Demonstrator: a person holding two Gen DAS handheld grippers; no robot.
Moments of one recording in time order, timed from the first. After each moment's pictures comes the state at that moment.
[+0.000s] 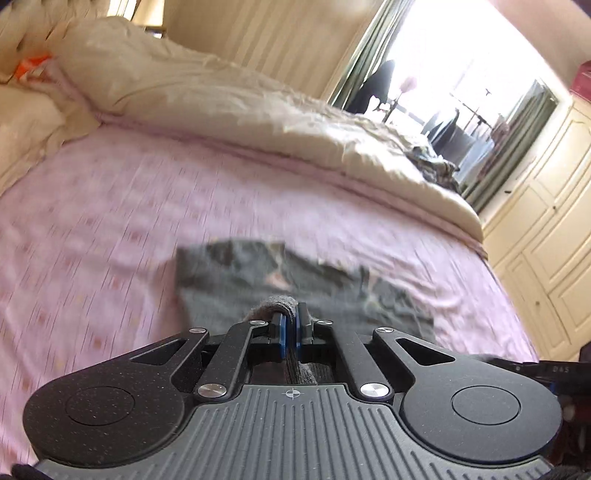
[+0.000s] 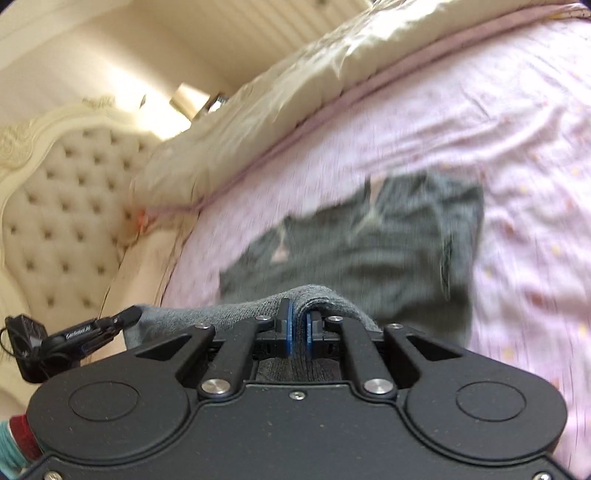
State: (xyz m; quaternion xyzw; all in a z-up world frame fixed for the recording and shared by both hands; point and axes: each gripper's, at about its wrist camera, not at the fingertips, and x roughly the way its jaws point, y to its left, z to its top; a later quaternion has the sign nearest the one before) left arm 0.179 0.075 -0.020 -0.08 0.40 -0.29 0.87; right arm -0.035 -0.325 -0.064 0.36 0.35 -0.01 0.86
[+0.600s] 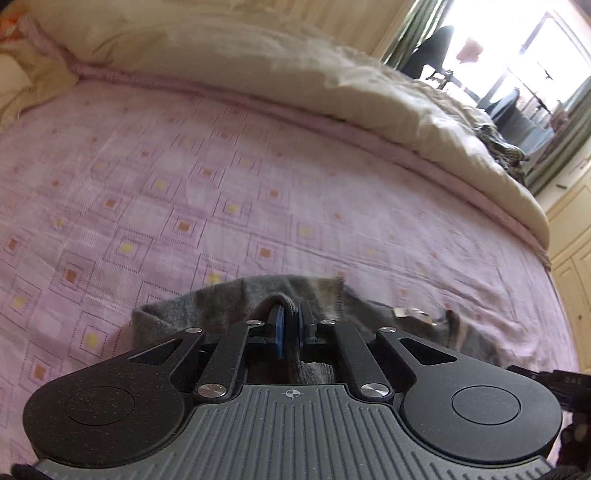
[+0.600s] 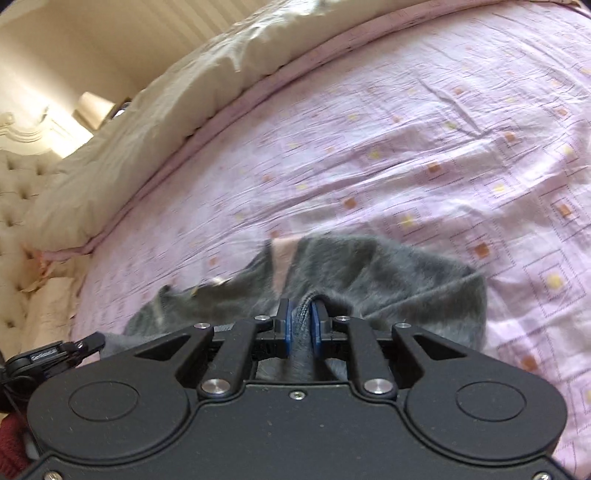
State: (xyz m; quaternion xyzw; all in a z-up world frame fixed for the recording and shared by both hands) left arm 0.337 -0.008 -0.127 -0.08 0.48 -0.23 0.84; right arm 0.116 -0.393 -0.155 0.35 0.41 -0.13 0.83
